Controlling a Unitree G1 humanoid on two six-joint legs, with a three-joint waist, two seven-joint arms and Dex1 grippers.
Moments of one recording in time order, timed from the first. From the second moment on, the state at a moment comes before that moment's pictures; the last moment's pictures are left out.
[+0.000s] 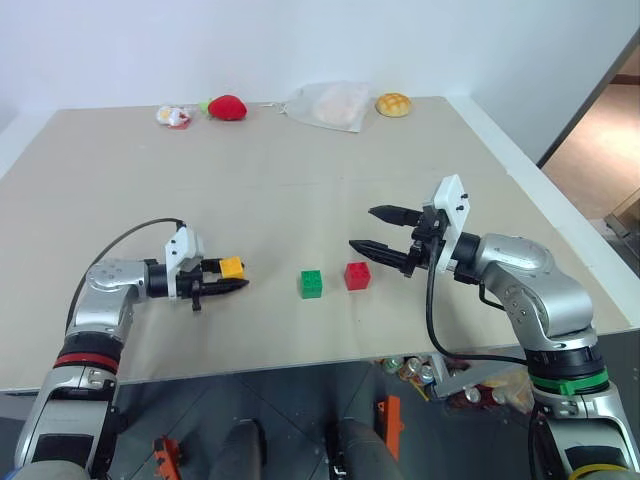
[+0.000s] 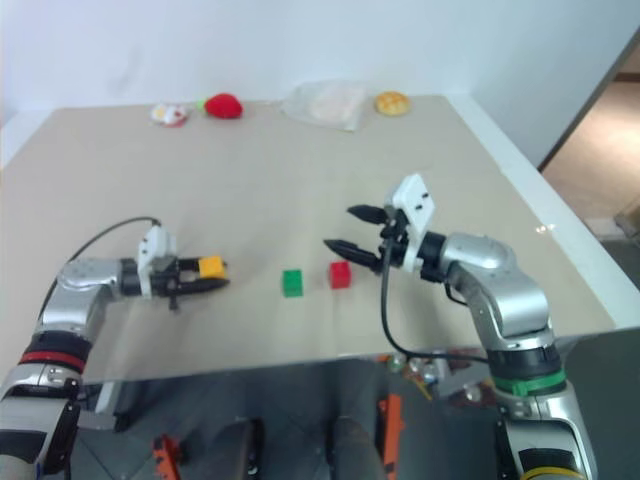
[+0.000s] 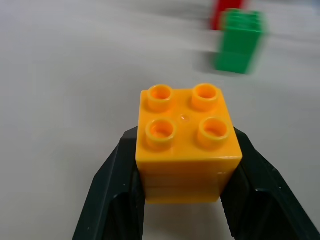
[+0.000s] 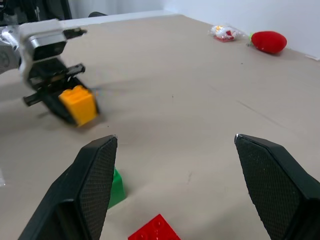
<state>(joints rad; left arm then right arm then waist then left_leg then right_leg) -0.58 0.58 0.00 0.58 -0.27 -0.07 -1.43 -0.54 -0.60 0.00 -0.17 0.47 0.54 0.86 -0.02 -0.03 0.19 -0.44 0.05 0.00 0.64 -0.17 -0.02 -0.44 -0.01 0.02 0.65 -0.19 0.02</state>
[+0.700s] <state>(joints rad) -0.67 0.47 -0.08 0.67 -0.26 -0.10 -1.53 -0.49 -0.65 -0.02 -0.23 0.52 0.60 0.86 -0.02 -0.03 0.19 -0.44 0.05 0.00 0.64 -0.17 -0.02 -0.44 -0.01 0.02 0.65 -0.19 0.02</state>
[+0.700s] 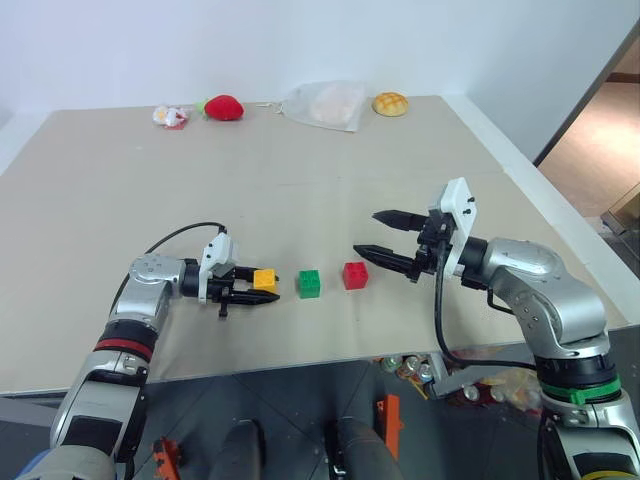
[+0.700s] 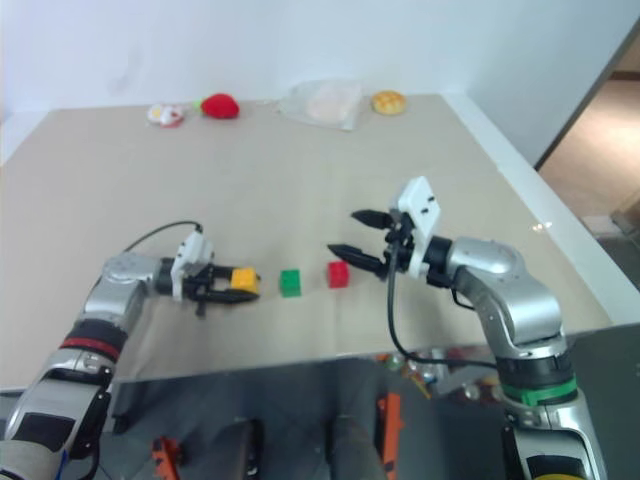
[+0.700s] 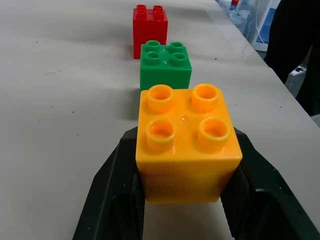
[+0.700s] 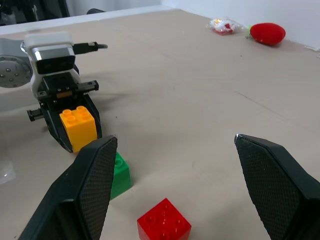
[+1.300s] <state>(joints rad) -0.70 0.46 -0.08 0.79 -0.22 -0.20 -1.54 -0.38 -0.76 -0.05 -0.26 0.60 0.62 0.99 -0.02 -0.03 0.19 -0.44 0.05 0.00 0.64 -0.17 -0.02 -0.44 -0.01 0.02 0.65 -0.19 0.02</state>
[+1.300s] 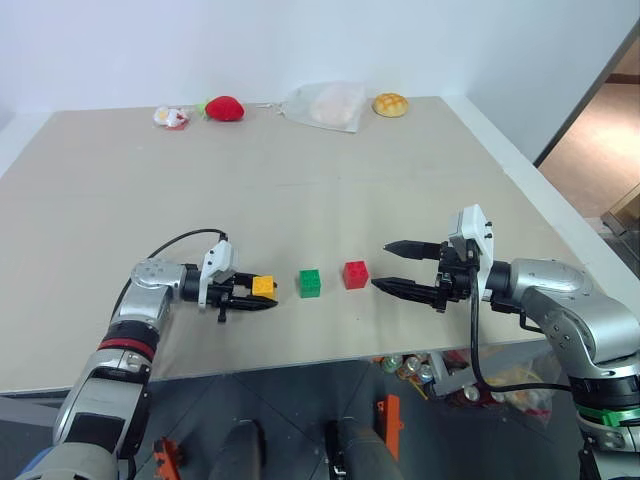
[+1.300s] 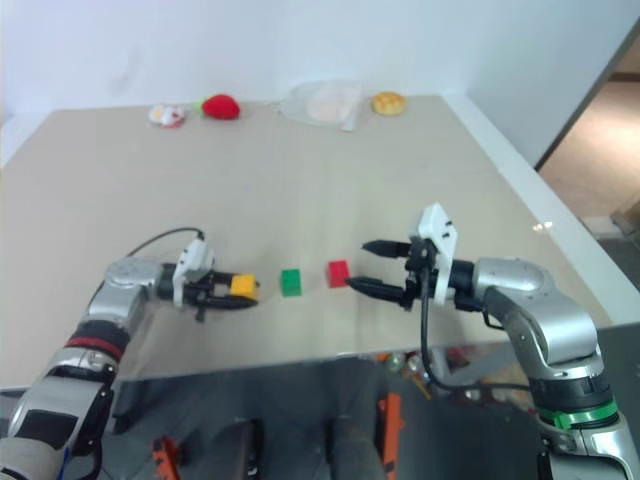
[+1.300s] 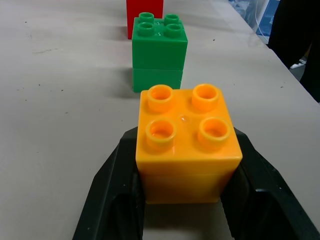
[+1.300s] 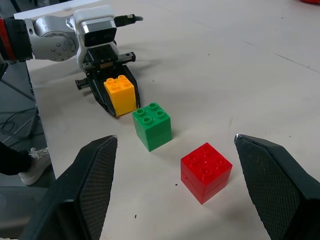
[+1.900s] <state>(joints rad) -0.75 0.44 -0.08 0.88 -0.20 -0.26 -1.52 -0.39 -0.75 -0.05 -0.26 0.60 0.62 0.98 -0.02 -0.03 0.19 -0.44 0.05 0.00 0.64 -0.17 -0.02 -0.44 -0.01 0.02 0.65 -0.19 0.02</state>
